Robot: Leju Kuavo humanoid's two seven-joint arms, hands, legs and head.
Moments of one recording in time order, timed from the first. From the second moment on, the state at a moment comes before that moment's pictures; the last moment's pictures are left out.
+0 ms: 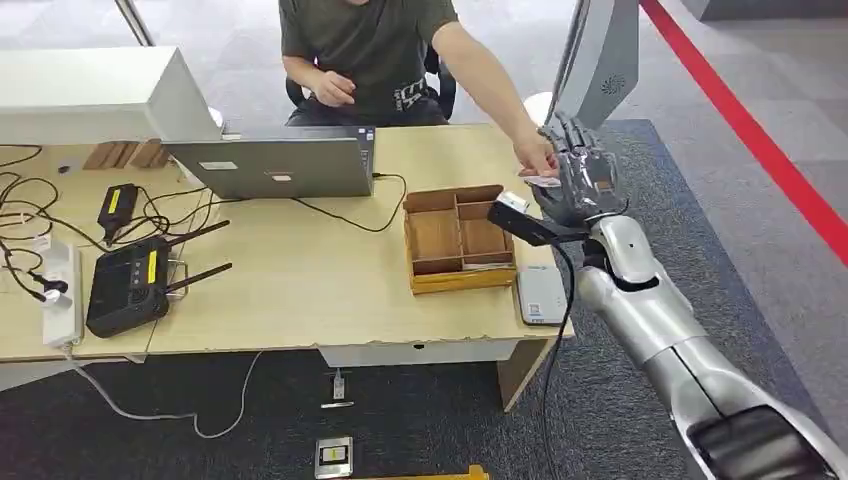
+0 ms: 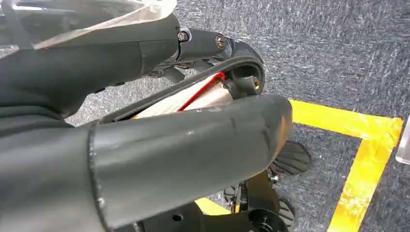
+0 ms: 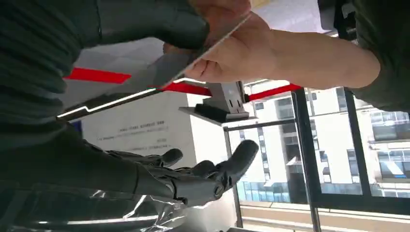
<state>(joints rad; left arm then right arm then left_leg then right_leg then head) -0.12 0.10 -1.03 -0.20 1.19 0.20 -0.13 -0.74 -0.32 0.53 -0.94 0.95 -0.44 0.12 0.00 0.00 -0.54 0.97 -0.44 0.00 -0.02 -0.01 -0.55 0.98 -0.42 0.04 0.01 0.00</state>
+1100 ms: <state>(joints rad) -0.11 0.12 -1.03 -0.20 1.25 0.23 -0.10 -0.68 -0.38 0.57 -0.77 0.87 -0.48 0.06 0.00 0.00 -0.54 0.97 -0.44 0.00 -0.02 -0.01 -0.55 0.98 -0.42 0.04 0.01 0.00</state>
